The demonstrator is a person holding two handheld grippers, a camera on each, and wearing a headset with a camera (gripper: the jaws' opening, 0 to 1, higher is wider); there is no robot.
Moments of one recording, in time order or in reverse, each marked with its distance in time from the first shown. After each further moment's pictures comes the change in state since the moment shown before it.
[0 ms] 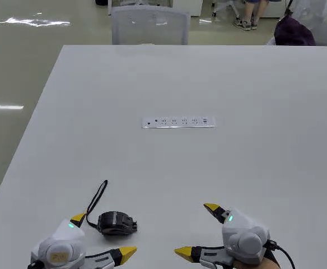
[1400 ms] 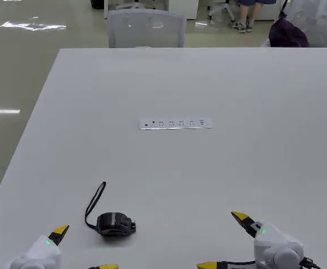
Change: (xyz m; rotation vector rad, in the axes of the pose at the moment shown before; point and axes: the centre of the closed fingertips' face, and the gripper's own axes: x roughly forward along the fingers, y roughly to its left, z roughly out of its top) left arm -0.031 0.014 -0.024 0.045 0.018 -0.017; right arm -0.049 -0.013 -0.027 0.064 -0.008 -0.049
